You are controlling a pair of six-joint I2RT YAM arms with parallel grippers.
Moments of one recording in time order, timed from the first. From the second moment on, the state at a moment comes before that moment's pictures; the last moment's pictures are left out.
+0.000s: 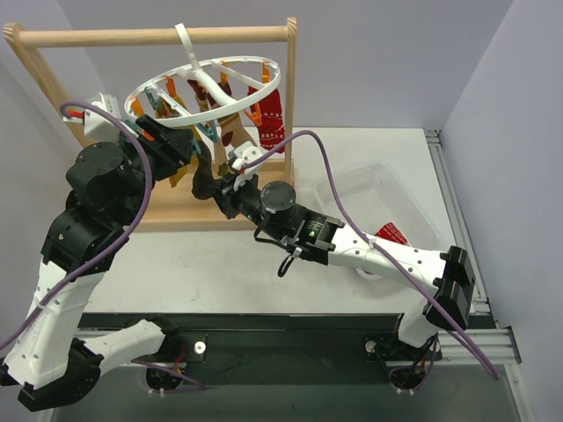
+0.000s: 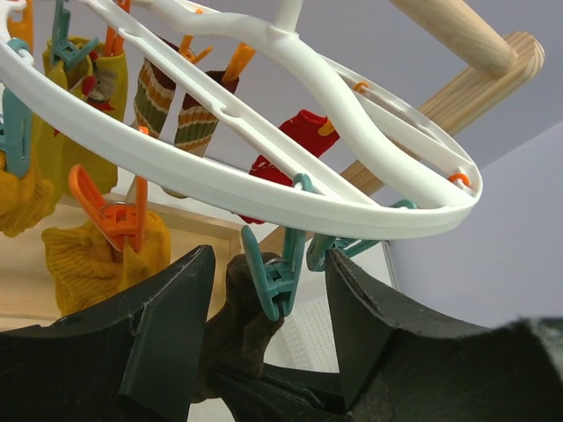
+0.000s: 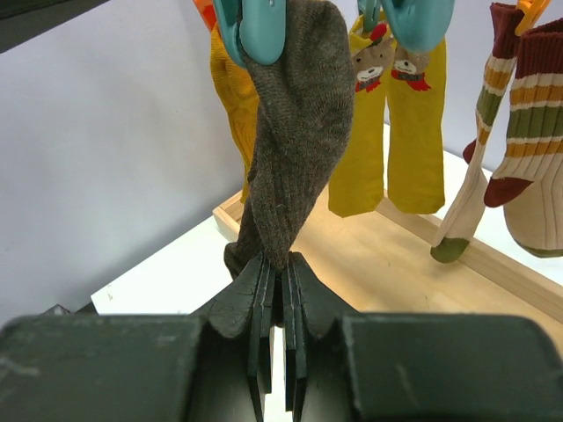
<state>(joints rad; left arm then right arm) -0.58 1.05 1.68 -0.68 -0.46 -0.65 1.14 1.58 1.41 0.22 0.28 0.12</state>
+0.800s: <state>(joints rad) -0.55 1.09 1.61 -0.60 -0.40 -0.62 1.15 1.55 1.35 0.23 0.29 0.11</state>
